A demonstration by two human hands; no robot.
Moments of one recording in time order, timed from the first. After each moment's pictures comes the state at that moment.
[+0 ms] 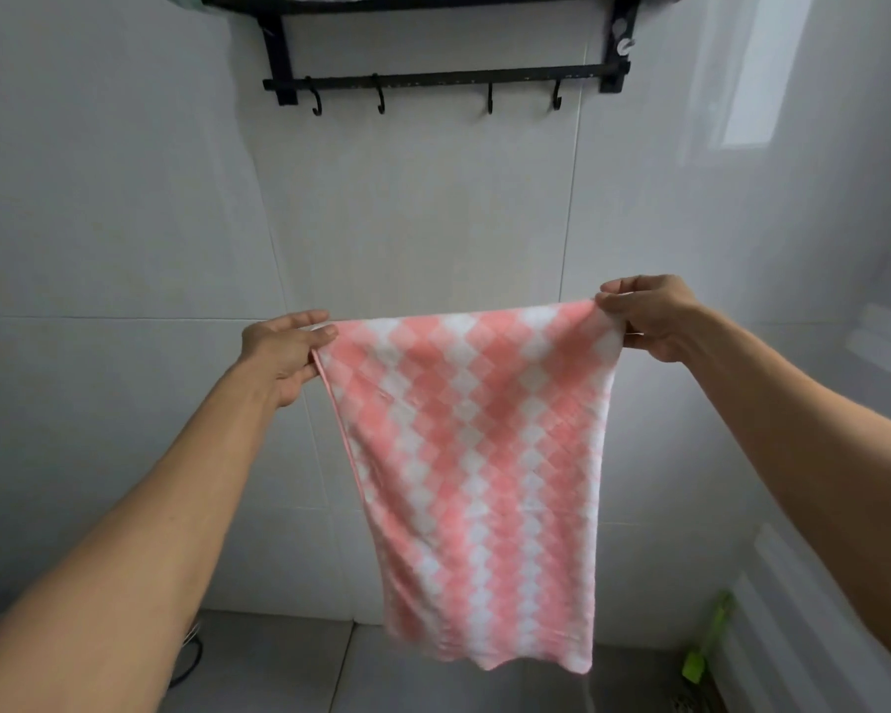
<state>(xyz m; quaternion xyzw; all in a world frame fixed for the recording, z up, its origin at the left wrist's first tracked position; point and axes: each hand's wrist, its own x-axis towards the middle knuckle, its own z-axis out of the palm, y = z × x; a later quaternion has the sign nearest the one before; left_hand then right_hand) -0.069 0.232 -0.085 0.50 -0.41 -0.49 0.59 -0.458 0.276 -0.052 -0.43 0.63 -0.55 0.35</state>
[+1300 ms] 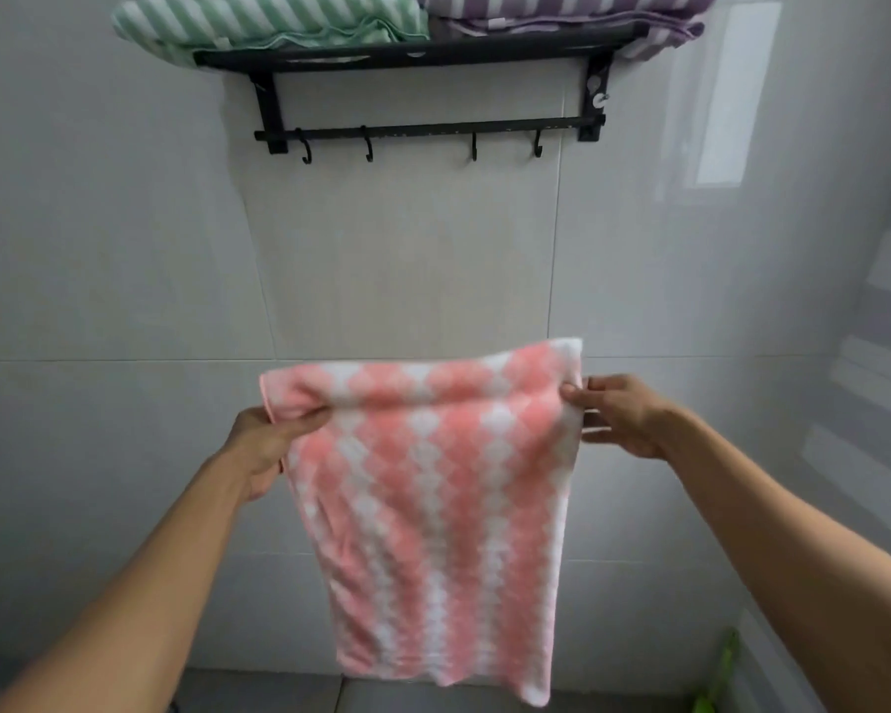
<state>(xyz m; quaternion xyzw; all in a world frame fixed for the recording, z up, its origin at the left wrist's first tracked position) -0.051 0.232 -0.131 0.52 -0.45 -0.49 0.54 -0.458 0.283 -0.109 -0.49 0.57 -0.45 0.47</state>
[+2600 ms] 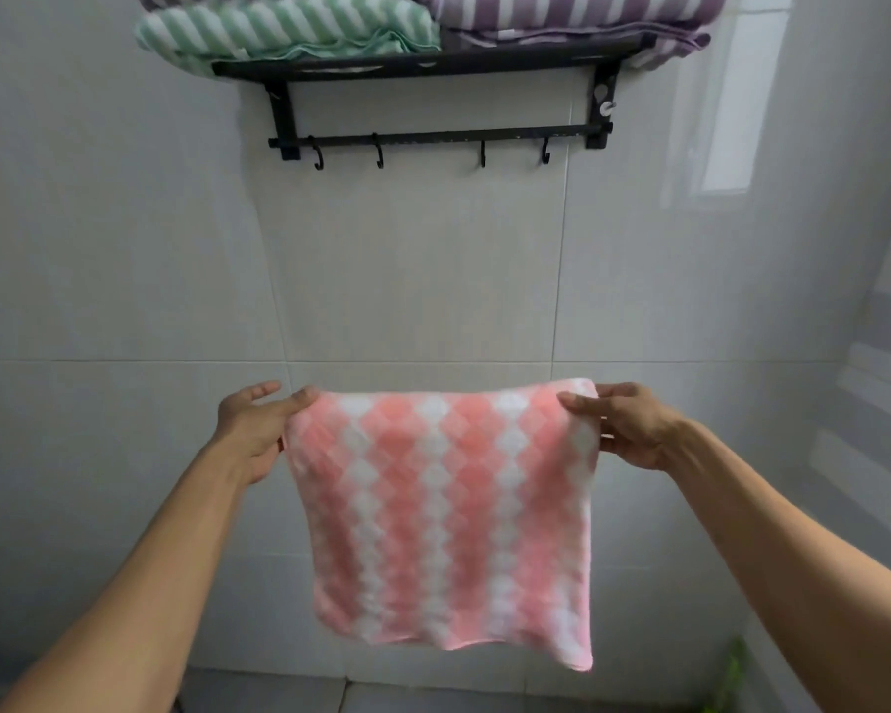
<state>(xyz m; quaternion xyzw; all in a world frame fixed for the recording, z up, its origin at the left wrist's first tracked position) -0.045 0.240 -0.105 0.50 -0.38 -0.48 0.61 -0.448 0.298 -0.109 -0.46 0.54 -0.49 0.51</state>
